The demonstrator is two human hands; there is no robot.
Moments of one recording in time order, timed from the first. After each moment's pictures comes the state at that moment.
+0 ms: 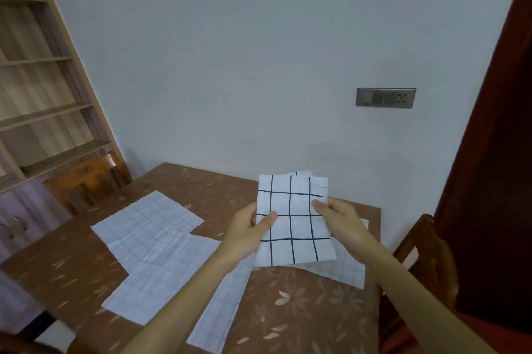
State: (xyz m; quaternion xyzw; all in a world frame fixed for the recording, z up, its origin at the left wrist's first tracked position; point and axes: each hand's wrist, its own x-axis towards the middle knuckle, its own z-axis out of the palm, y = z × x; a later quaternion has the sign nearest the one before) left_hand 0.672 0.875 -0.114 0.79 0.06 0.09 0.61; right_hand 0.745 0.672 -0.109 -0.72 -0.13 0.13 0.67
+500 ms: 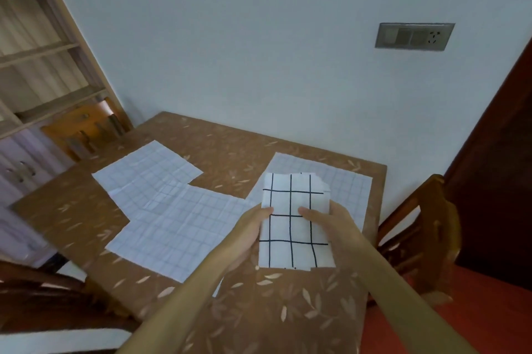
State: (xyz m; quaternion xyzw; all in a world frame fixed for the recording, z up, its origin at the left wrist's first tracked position) left_hand 0.670 0.850 -0.187 0.67 0.20 -0.07 0.71; right_hand 0.740 0.669 -0.198 -0.66 -0.03 0.26 0.71
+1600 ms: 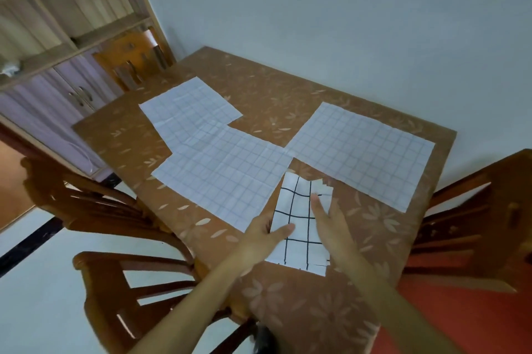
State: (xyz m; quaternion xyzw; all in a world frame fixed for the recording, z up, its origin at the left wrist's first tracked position) left_hand 0.587 0.874 -0.291 0.71 0.25 -0.05 0.66; right_hand 0.687 0.736 -0.300 -0.73 -0.05 0.26 0.63
